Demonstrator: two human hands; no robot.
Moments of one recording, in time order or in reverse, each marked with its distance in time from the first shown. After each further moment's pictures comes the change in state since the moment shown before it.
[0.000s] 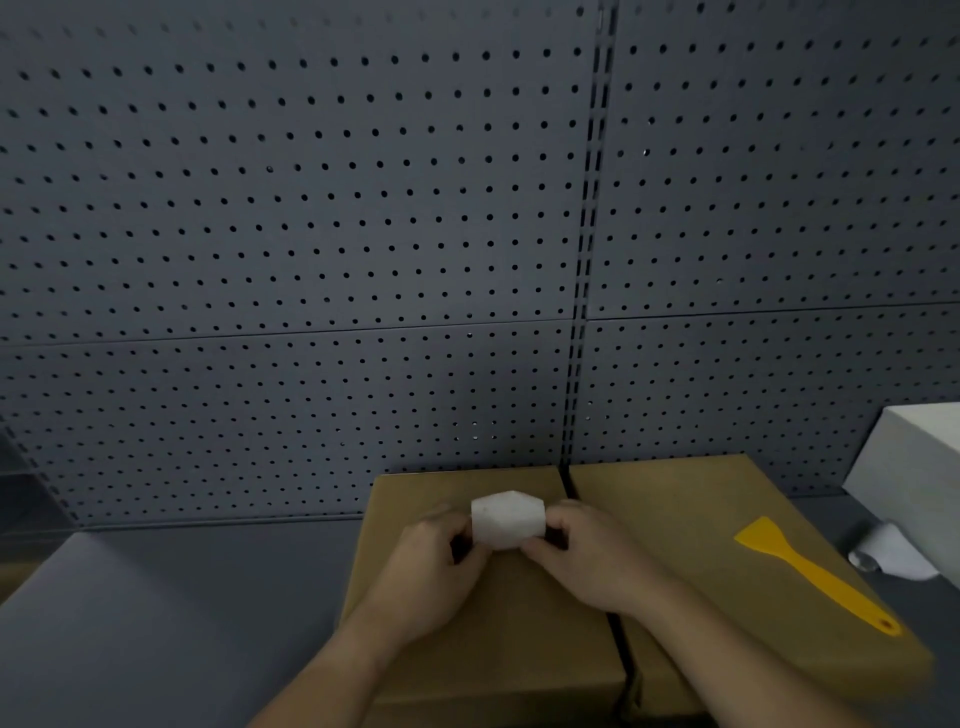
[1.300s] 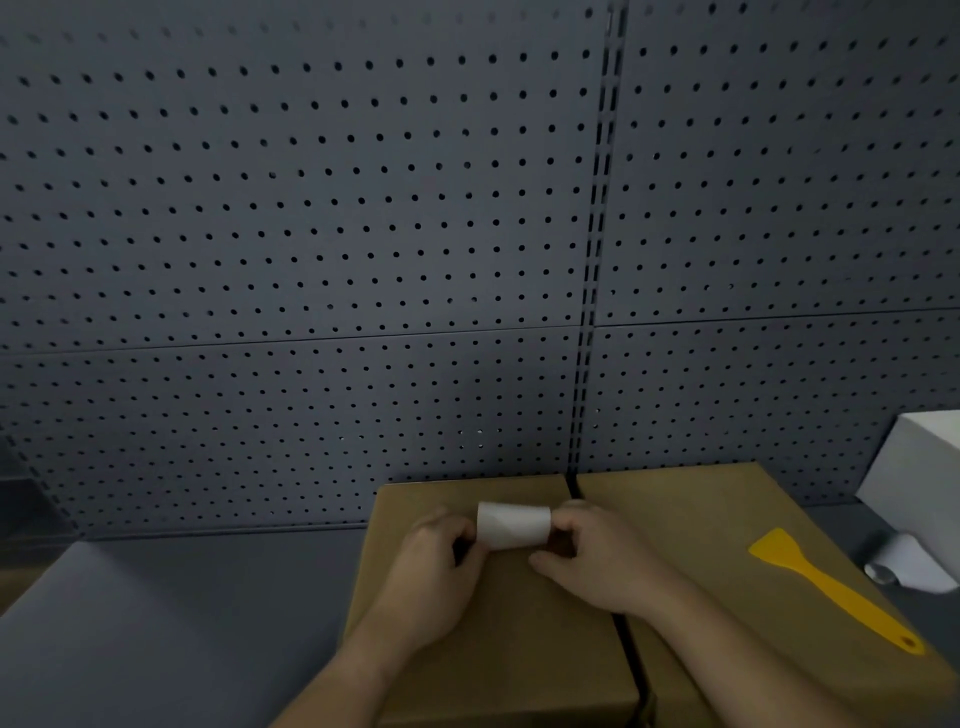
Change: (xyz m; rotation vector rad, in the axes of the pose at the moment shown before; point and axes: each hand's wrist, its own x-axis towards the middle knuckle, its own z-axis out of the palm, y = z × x) left_hand 0.007 -0.009 0.005 0.066 0.058 -0.054; right_hand 0.012 0.008 -0.002 -0.085 0.038 -0.024
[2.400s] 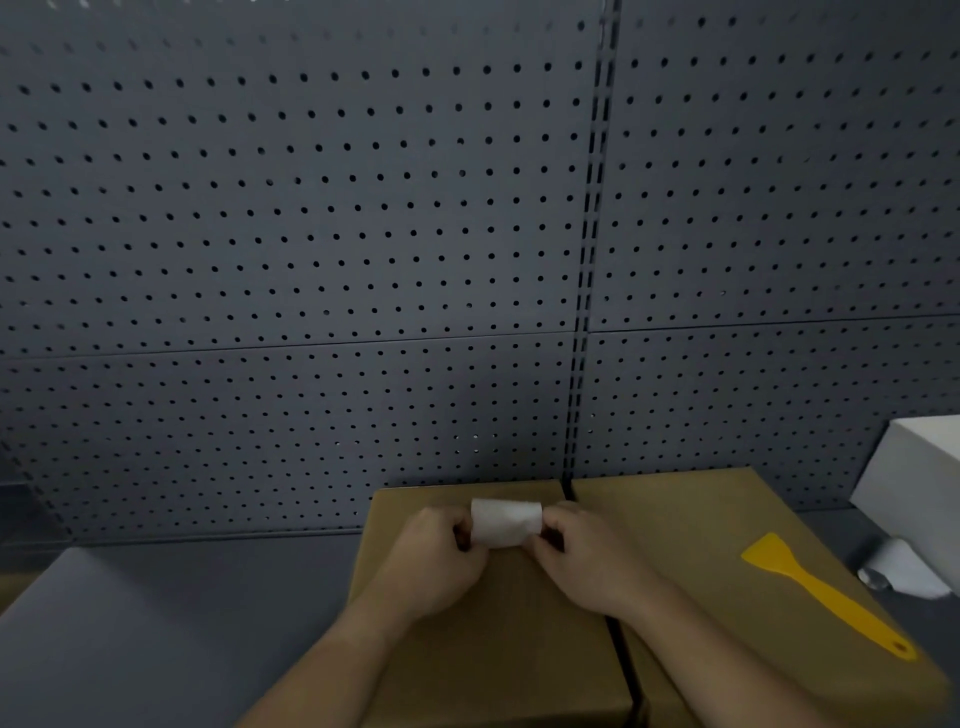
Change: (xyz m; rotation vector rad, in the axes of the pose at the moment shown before) left_hand 0.023 0.004 -0.005 -0.024 -0.099 -0.074; right_hand 0.005 -0.004 0.003 -0.094 0.063 -0.004
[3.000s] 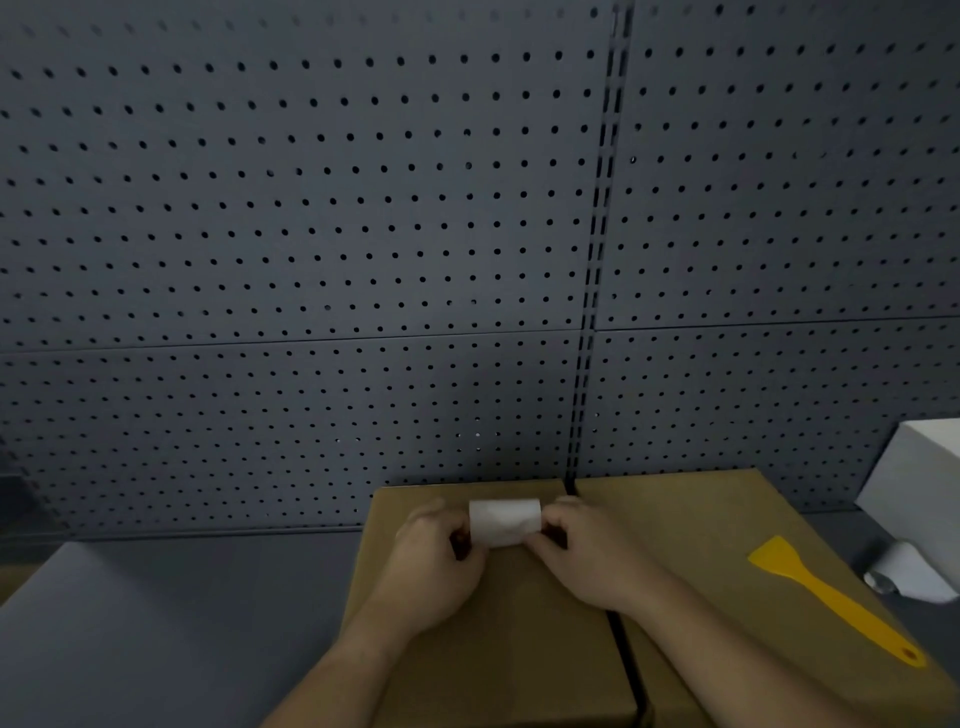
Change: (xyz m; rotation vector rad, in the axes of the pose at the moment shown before) left_hand -0.005 -0.012 0.010 -0.018 0.110 0.087; right_hand 0.006 0.000 -0.002 -0.023 -0.033 -0.022
